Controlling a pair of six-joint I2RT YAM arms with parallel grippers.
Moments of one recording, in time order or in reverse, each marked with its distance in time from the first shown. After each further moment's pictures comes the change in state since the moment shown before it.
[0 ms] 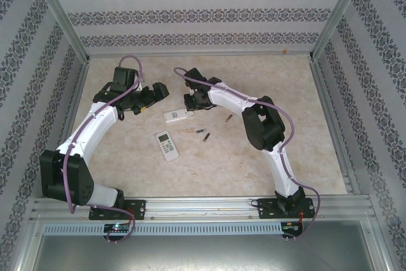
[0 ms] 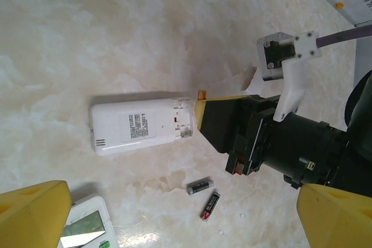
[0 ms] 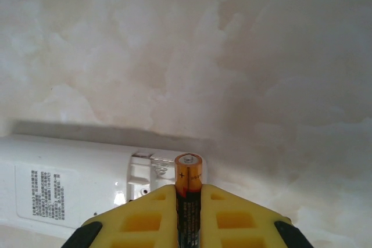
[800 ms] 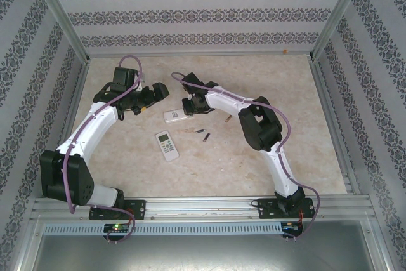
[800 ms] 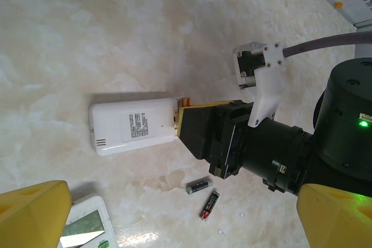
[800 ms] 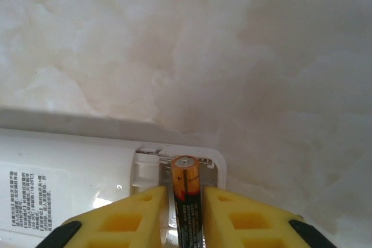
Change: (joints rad) left arm 0.000 0.000 0.000 0.000 0.004 0.000; right arm 0.016 0.024 -0.031 0.034 0.003 0.018
